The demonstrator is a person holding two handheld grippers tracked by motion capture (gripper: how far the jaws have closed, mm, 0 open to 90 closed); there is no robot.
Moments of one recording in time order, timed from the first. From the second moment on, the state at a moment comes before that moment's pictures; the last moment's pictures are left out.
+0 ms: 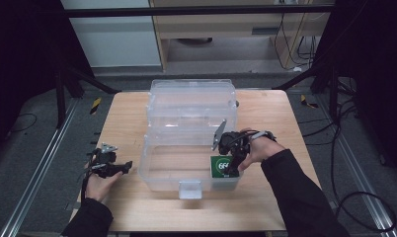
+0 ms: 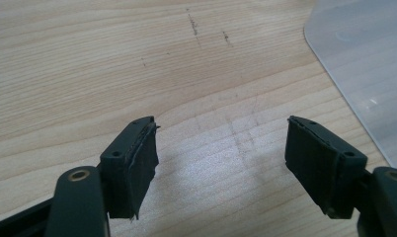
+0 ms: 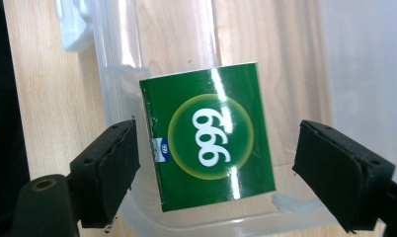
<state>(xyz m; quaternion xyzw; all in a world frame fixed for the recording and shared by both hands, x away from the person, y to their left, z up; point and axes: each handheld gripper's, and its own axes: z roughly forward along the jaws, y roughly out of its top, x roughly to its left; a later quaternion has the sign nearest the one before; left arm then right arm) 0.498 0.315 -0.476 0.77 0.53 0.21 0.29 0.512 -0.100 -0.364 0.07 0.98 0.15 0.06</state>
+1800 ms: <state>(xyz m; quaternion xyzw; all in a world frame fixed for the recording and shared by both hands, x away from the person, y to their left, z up) 0.496 0.315 -0.472 0.77 0.52 0.22 0.30 0.472 -0.052 -0.378 0.10 0.97 0.20 0.02</state>
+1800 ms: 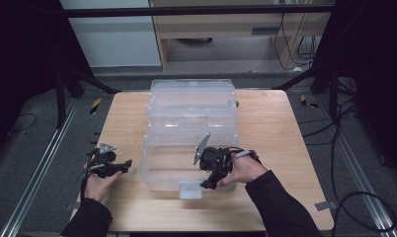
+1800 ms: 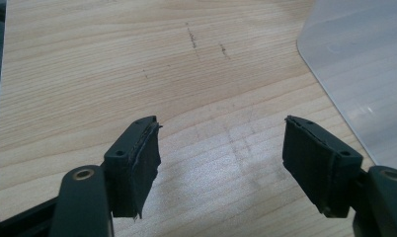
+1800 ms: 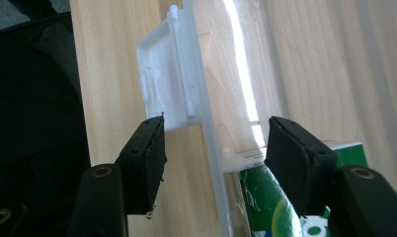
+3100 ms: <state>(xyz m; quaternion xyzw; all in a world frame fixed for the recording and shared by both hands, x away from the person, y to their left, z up) 0.493 0.313 -0.450 0.76 0.50 0.24 0.32 0.475 -0.034 -0.409 0.09 0.98 0.16 -0.03</state>
